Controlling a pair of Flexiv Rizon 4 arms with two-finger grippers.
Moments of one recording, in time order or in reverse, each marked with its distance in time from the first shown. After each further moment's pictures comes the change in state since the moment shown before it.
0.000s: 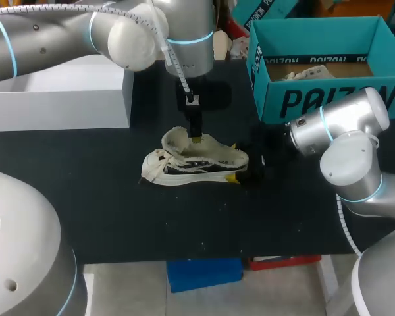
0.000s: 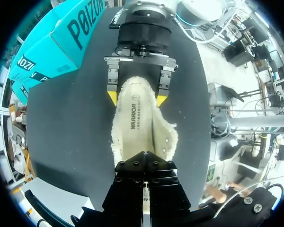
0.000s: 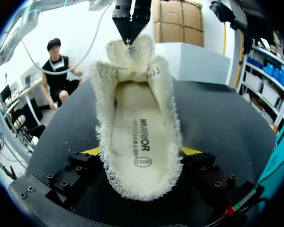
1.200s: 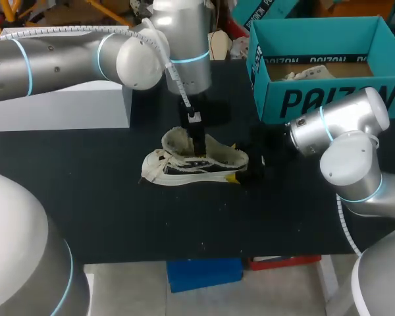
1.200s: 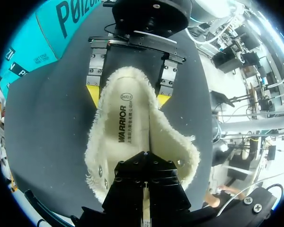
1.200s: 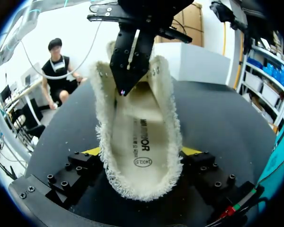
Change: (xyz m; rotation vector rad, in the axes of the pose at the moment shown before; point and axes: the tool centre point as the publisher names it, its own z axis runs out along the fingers) left arm 0.002 -0.008 0.061 0.056 0.157 -0.006; right arm 0.000 0.000 0.000 0.000 0.000 0.000
